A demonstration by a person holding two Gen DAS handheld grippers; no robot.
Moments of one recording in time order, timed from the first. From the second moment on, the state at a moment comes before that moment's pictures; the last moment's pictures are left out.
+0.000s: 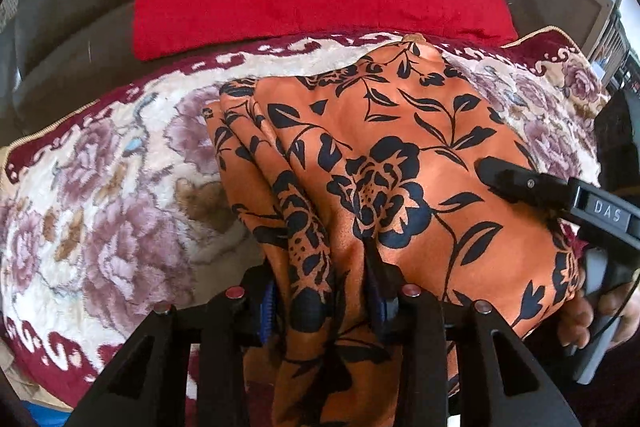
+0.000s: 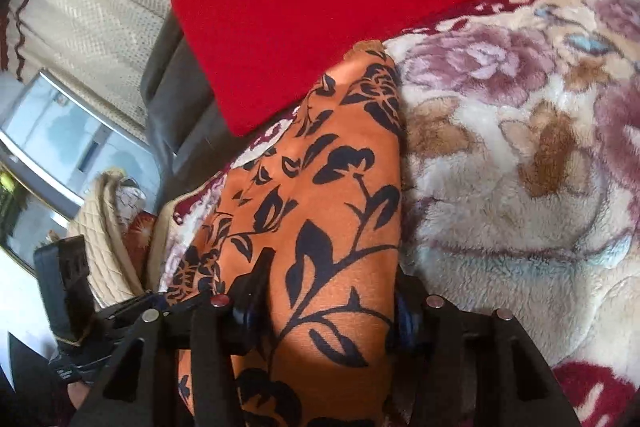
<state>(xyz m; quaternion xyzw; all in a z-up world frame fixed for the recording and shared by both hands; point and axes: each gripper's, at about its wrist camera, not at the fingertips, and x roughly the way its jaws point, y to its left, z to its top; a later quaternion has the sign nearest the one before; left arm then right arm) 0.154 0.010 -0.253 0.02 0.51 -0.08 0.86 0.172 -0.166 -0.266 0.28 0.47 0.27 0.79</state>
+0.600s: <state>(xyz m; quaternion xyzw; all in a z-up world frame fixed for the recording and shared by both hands) 0.143 0.006 -0.246 0.06 0.50 -0.07 0.86 0.119 -0.169 -0.209 0.22 0.43 0.29 0.83</state>
